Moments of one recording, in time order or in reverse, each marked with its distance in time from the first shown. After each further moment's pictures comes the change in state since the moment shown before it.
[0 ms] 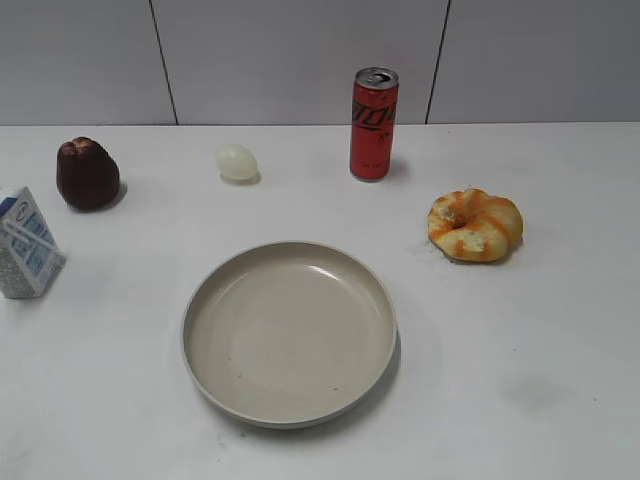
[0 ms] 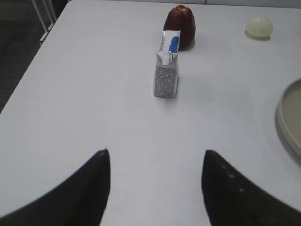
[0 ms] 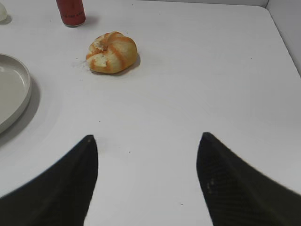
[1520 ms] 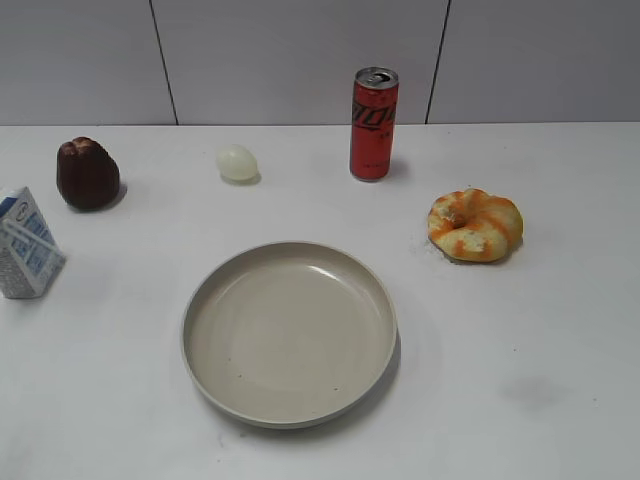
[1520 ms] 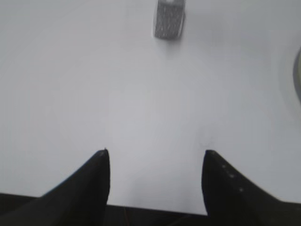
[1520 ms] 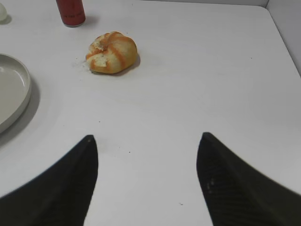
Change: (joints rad) left arm 0.000 0.389 0.001 0.000 -0.004 -0.010; right arm 0.000 0.000 0.000 0.000 0.000 0.000
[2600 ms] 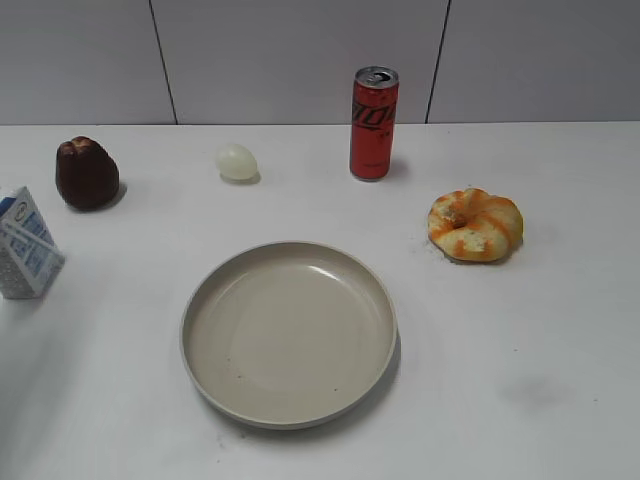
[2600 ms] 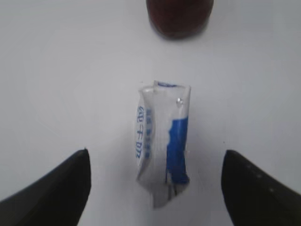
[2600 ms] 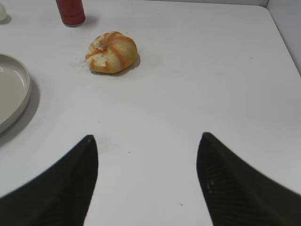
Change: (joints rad) left arm -0.089 1.135 -0.515 0.003 -0.441 0.041; right arm 0.000 0.000 0.000 0.000 0.000 0.000
